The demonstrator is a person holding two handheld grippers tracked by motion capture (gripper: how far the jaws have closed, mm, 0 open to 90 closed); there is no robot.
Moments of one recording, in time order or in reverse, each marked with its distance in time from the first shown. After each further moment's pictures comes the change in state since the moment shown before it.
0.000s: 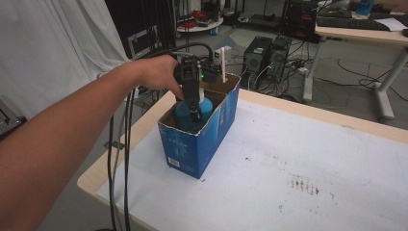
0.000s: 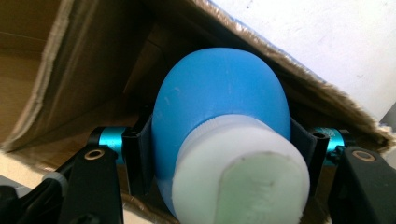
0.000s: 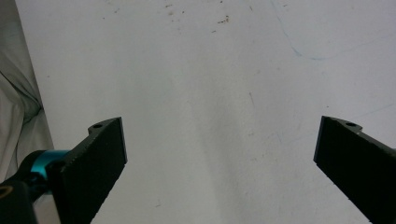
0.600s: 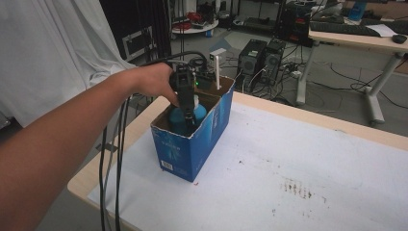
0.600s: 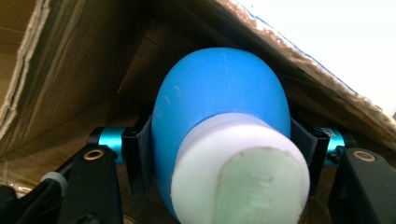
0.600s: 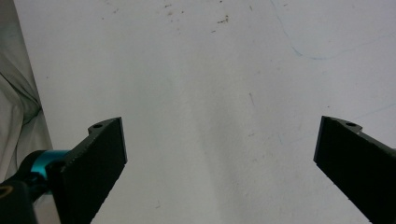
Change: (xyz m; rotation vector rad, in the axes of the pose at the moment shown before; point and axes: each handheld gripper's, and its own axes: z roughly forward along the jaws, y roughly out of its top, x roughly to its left) left arm 0.007 0.000 0.012 -0.009 -0.022 -0.038; right arm -0.001 0.000 0.002 -0.003 0.002 0.000
